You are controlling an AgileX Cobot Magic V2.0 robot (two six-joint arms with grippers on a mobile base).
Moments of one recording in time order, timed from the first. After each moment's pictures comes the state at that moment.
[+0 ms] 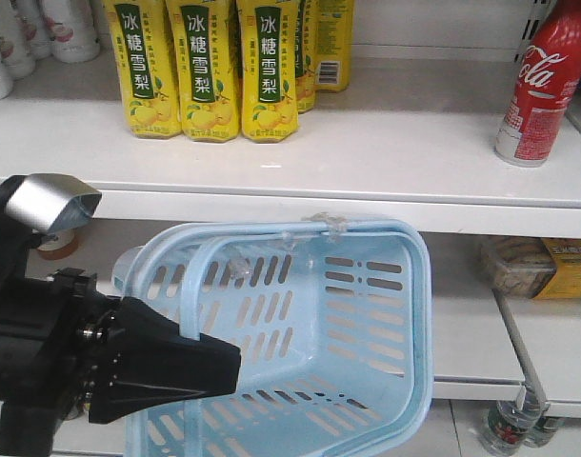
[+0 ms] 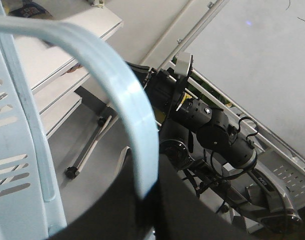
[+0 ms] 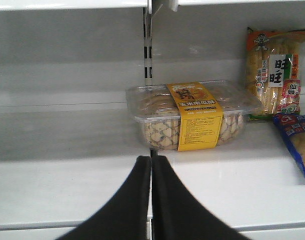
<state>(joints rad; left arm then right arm) -0.28 1.13 -0.77 1.69 -1.20 -2.08 -0.08 -0.01 0.03 -0.19 0.22 0.21</state>
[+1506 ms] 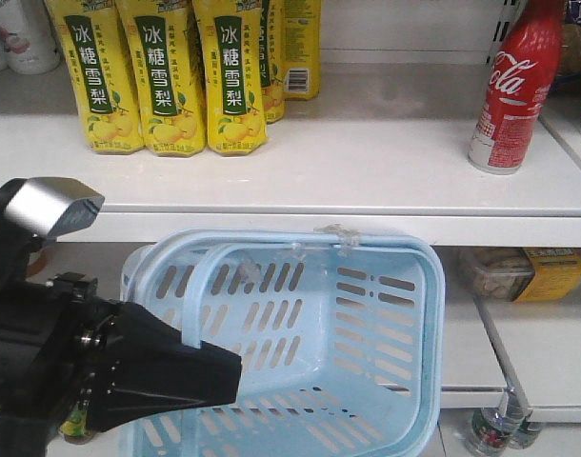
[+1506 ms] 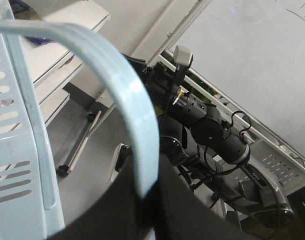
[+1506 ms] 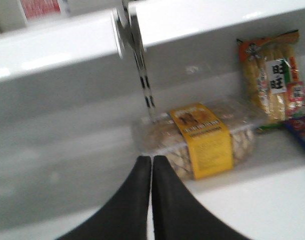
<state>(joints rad) -0.28 1.13 -0.77 1.69 -1.22 -2.08 -0.08 -0.01 0.03 -0.03 0.09 0.31</state>
